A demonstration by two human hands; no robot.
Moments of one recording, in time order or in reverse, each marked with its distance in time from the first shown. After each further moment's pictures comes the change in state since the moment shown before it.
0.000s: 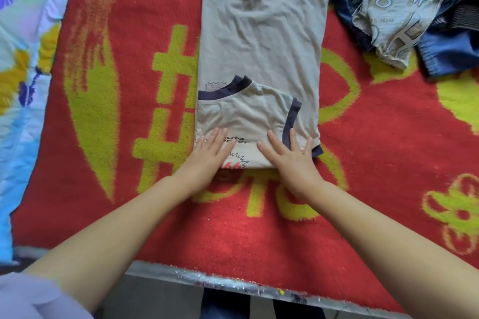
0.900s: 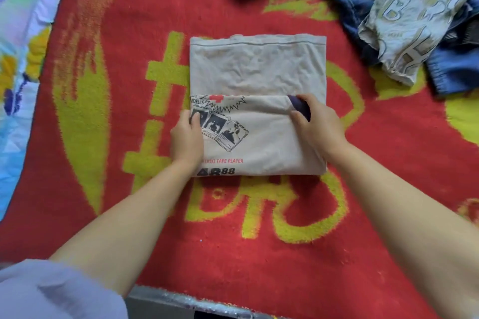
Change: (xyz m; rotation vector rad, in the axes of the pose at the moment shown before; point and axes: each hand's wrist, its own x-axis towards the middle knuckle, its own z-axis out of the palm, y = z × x) left_hand 0.058 -0.024 -0.030 -0.918 0.715 -0.753; right_hand 0.067 0.079 -0.053 0.551 0.439 0.267
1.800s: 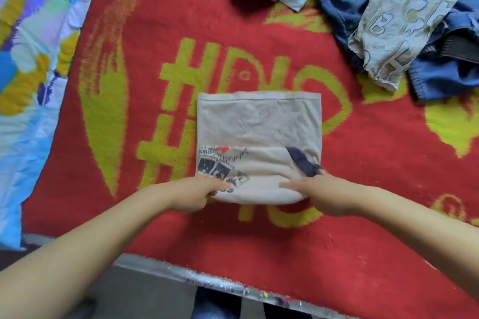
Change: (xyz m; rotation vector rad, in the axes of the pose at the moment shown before) left_hand -0.082 0.006 -0.070 0.638 -1.253 0.396; right_hand -0.111 0.003 -0.049 -0.290 -0.959 -0.401
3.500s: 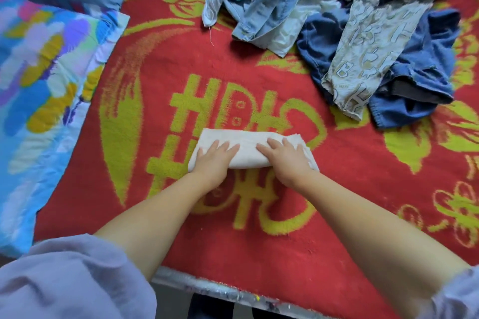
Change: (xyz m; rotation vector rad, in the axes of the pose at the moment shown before) left_hand 0.017 0.045 -0.043 0.137 0.511 -0.253; right_hand 0.038 -0.043 -0.052 -0.294 0.476 0.336
